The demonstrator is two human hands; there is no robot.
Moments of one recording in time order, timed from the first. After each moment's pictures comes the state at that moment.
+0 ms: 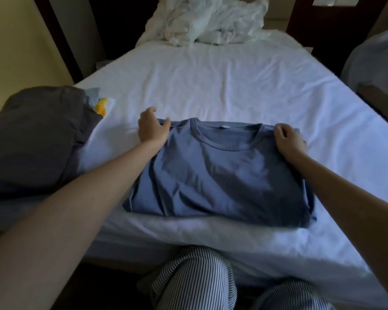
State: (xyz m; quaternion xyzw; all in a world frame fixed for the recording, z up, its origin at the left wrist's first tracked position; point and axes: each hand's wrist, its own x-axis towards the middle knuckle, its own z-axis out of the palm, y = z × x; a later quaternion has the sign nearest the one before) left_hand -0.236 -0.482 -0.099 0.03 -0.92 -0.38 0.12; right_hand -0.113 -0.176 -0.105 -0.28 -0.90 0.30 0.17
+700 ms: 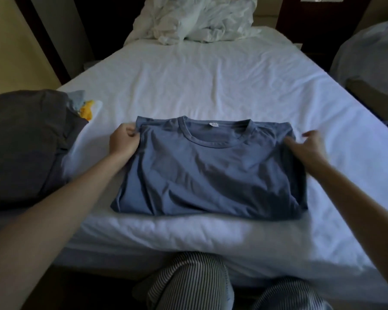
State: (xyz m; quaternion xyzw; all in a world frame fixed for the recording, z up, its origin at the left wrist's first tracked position) left_hand -0.224 -0.525 -0.103 0.03 -0.92 -0.39 0.10; right_hand -0.071 -0.152 -0.095 -0.35 -0.85 0.34 0.19
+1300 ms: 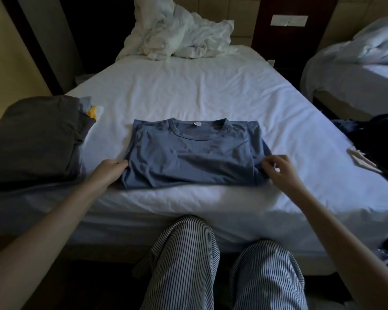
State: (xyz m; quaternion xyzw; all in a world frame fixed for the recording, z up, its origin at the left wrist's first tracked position) left_hand -0.106 -0.582 -0.101 0.07 -0.88 -0.46 -0.09; right_hand 0.058 -0.198 -0.110 -0.17 -0.90 0.34 0.22
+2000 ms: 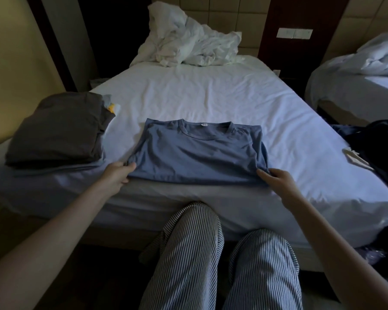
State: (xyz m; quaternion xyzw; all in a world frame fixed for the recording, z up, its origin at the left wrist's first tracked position) left_hand -0.064 -0.606 -0.118 0.12 -0.77 -0.63 -0.08; right_hand 0.099 -0.228 -0.118 -0.26 -0.82 0.49 0.15
